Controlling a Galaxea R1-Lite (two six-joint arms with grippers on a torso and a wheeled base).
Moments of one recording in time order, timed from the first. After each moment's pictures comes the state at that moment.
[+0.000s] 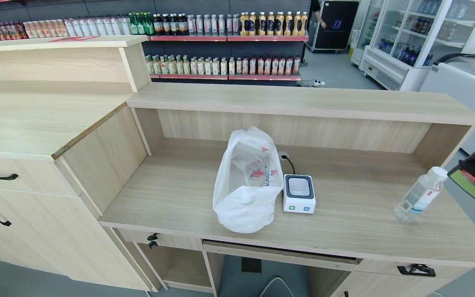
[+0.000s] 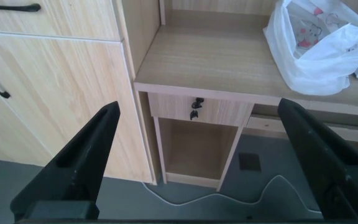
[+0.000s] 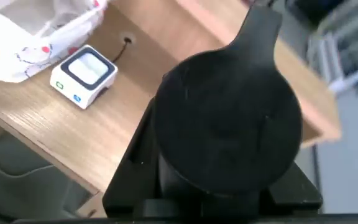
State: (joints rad) left arm 0.00 0.00 0.00 0.00 0.01 0.00; right arm -0.19 1.08 -0.57 -0.41 0.37 -0.63
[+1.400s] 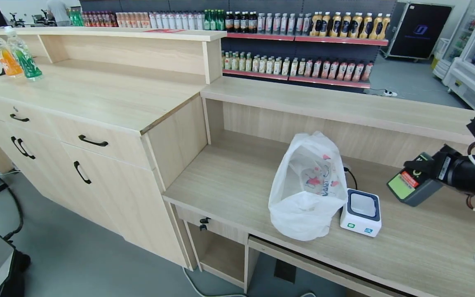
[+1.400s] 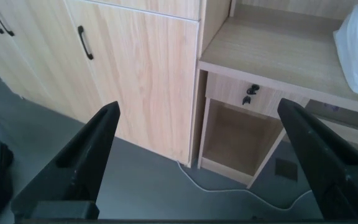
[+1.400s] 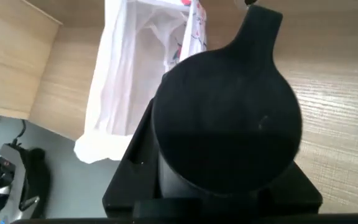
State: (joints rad) left arm 0.00 0.00 0.00 0.00 0.01 0.00; right arm -0.17 1.55 -0.76 -0.39 0.32 0.28
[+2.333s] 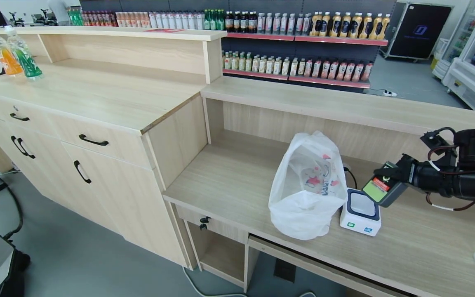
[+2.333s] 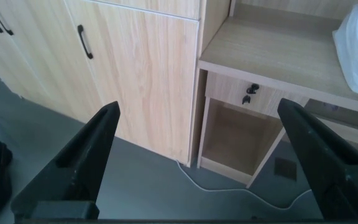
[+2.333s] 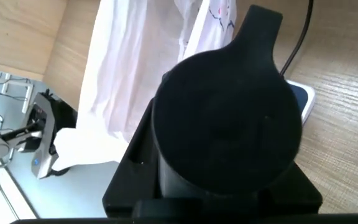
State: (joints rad) left arm 0.00 0.00 0.00 0.00 0.01 0.00; right arm -0.22 1.90 -0.96 -0.39 0.61 0.18
